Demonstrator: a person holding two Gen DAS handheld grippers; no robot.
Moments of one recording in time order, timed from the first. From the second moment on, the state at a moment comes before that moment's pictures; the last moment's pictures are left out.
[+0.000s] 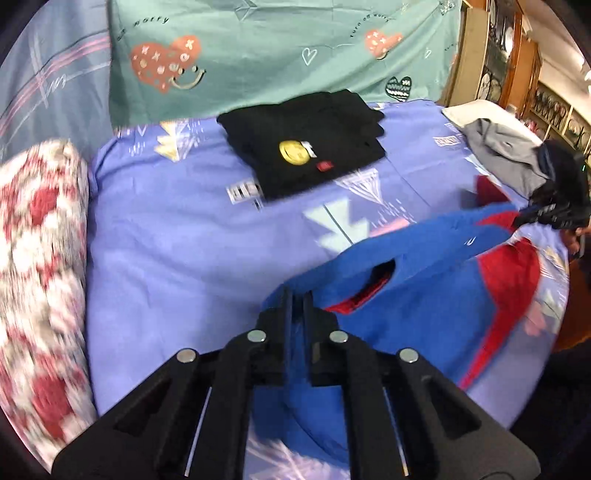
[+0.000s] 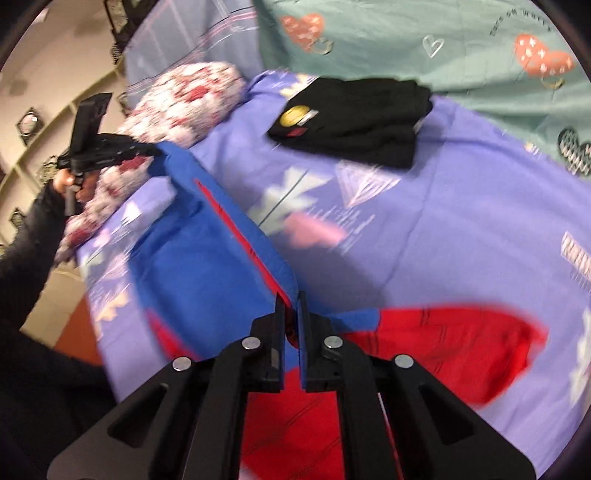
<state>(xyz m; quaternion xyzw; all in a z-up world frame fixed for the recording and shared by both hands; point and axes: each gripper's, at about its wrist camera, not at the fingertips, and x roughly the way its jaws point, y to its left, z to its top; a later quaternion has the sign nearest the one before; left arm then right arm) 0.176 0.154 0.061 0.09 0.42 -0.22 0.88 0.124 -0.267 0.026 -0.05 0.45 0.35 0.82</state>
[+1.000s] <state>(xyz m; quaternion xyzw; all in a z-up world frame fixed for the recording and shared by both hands) 0.254 0.159 0.021 -0.03 0.45 -0.10 0.89 0.215 -0.221 0.025 -0.02 0.41 0.21 0.89</state>
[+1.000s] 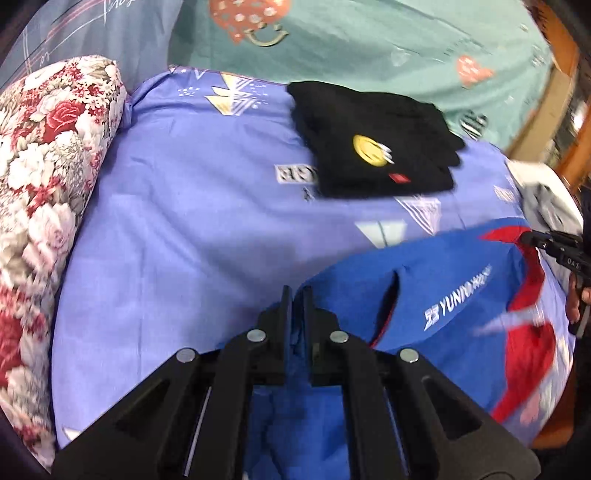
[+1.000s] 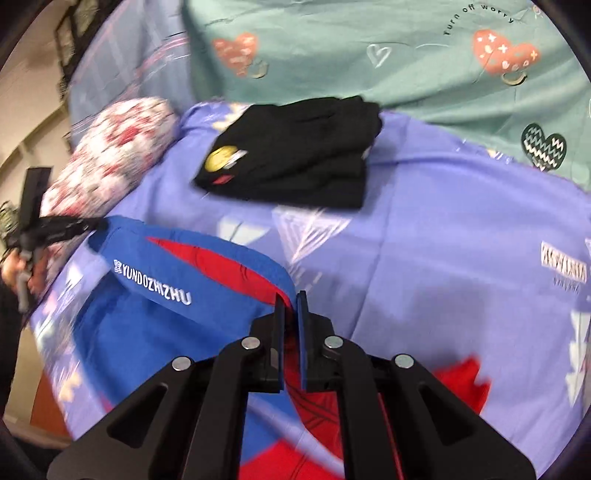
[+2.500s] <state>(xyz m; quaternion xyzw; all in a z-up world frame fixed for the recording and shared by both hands) 0.324 0.168 -0.036 -0.02 0.50 -0.02 0.87 0.226 -0.359 -0.052 -0.03 0.50 0.07 0.86</state>
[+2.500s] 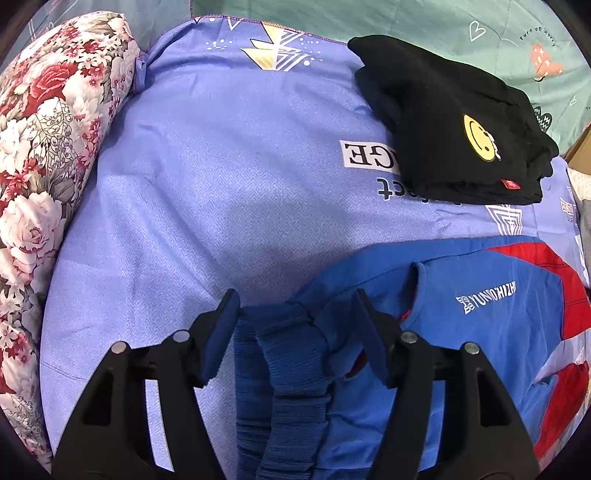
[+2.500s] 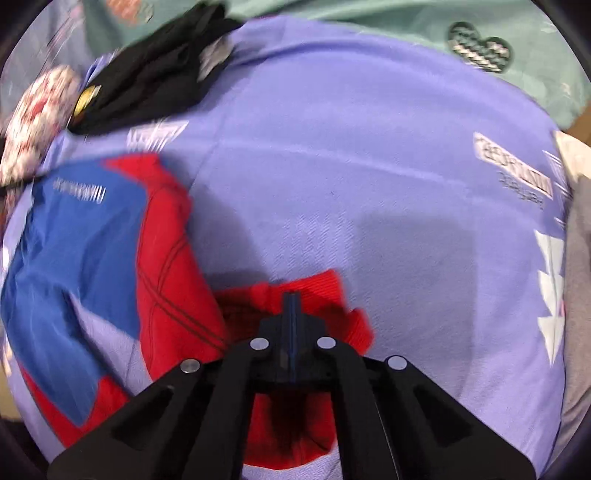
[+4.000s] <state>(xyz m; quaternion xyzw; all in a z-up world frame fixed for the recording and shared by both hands) 0.351 0.165 -0.050 0.01 0.53 -0.11 0.84 0.316 -0.215 -0.059 -0.19 0.49 0.16 0.83</state>
